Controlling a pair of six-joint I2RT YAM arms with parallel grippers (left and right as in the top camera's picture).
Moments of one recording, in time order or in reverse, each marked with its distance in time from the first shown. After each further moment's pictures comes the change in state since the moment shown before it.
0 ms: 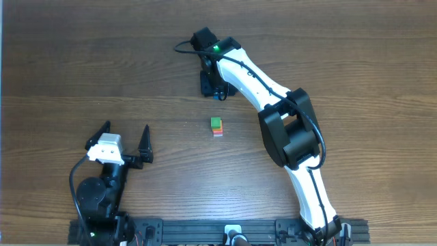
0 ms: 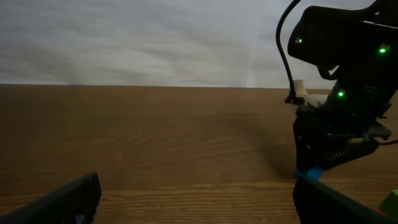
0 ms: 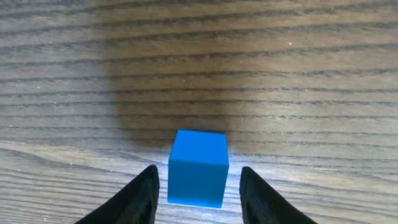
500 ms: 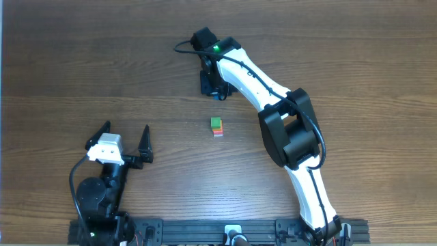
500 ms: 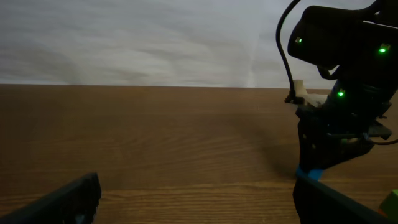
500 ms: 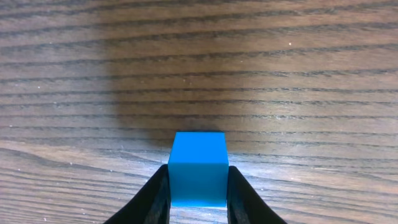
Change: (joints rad) left arm 0.000 0.000 0.000 0.000 0.000 0.000; right arm 0.000 0.000 0.000 0.000 0.000 -0.001
